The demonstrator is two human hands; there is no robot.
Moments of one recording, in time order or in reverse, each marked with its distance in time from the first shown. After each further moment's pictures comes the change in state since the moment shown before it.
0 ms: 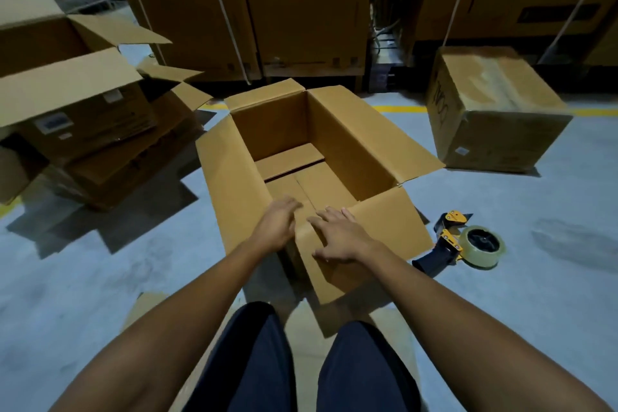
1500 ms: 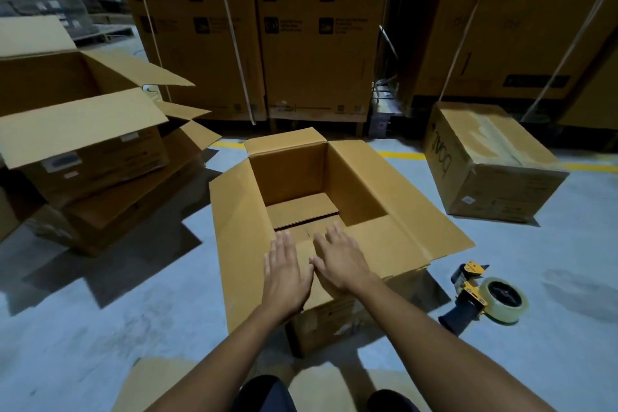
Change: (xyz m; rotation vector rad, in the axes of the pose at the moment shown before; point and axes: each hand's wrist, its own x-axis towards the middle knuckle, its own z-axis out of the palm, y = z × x) left_hand -0.013 -0.033 -0.019 -0.083 0.048 -0.248; right_hand 0.075 -0.055 -0.016 -0.077 0.222 0.203
